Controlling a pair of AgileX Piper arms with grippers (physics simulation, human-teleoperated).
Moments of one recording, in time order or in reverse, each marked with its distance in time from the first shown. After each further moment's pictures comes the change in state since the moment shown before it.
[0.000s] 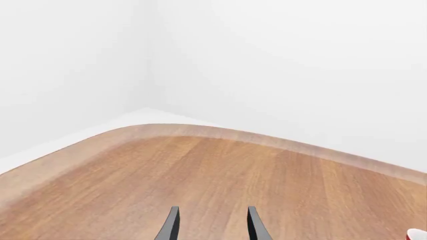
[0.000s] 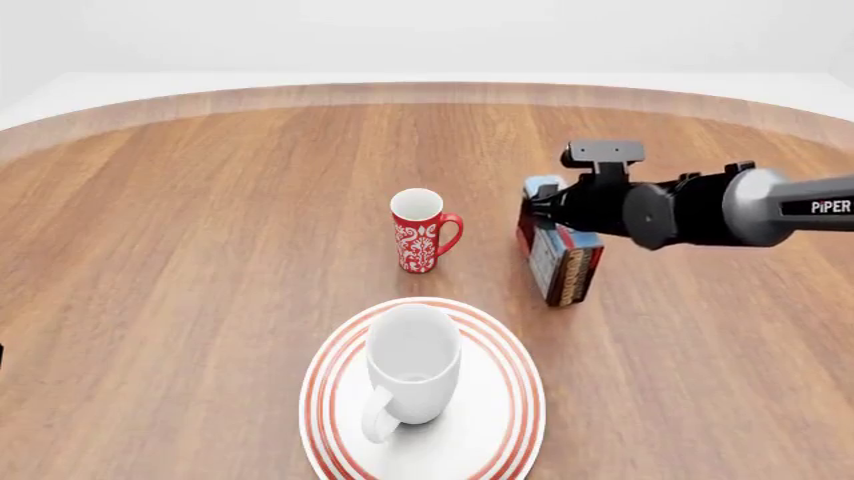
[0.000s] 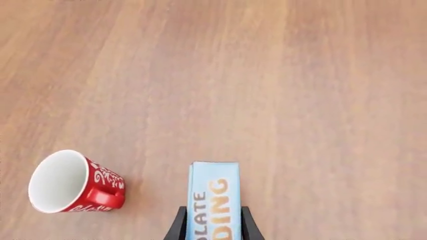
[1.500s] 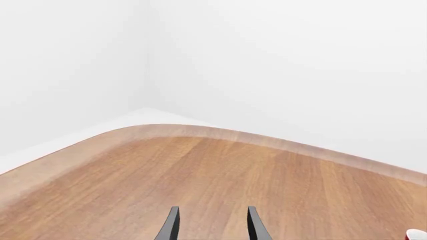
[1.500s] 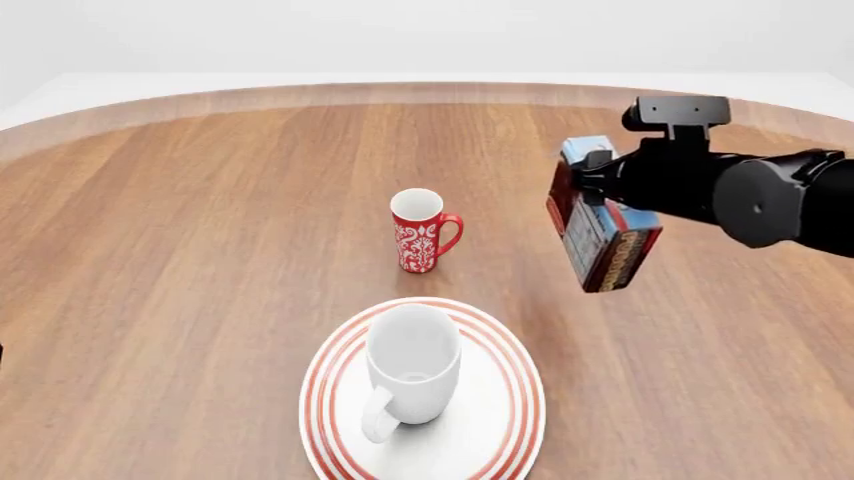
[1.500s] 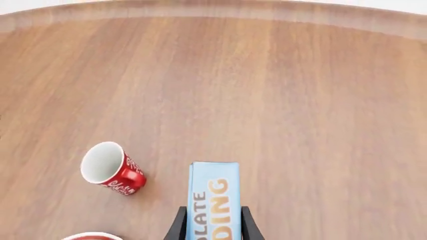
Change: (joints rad) left arm -0.001 -0.006 0.001 0.002 -0.001; right arm -0.017 -0.365 0.143 0.113 -0.003
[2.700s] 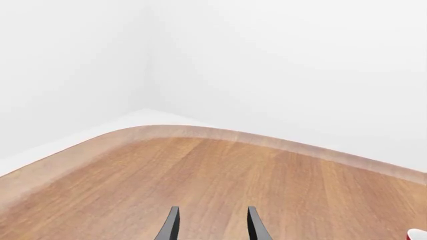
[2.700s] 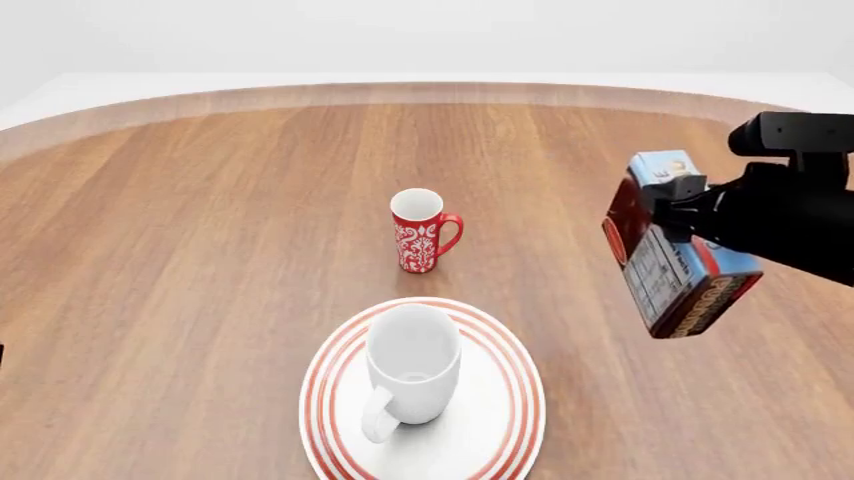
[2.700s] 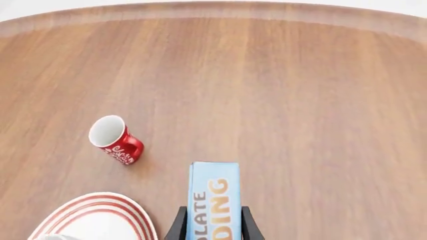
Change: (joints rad) left arm -0.001 0.017 0.000 -0.019 0.007; right arm -0.052 -0.413 0.210 0.173 -0.008
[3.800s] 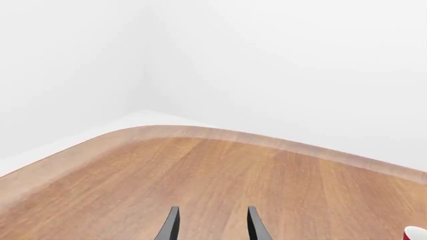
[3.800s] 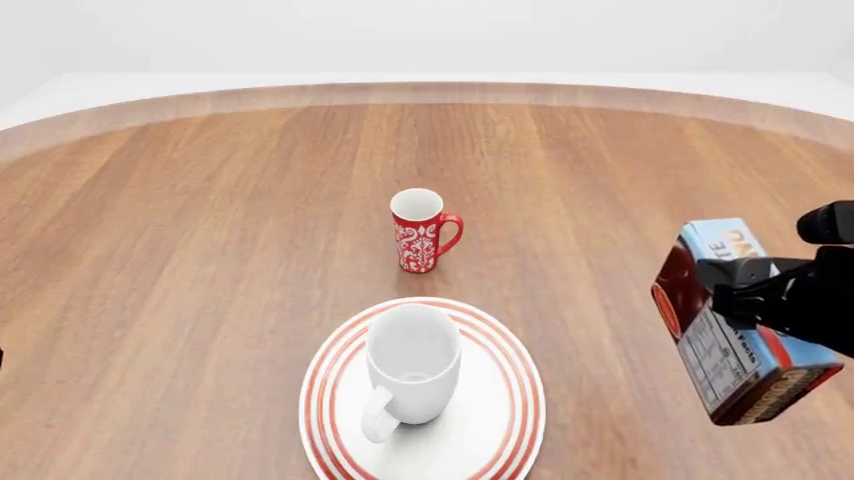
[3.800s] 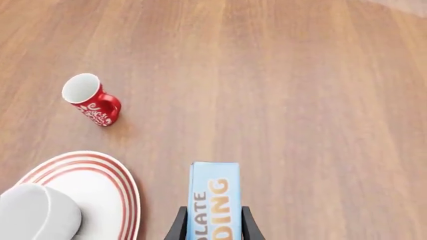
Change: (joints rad) left arm -0.005 -0.052 0.000 0.050 0.004; right arm -0.077 -0.289 0.183 0.173 -0.052
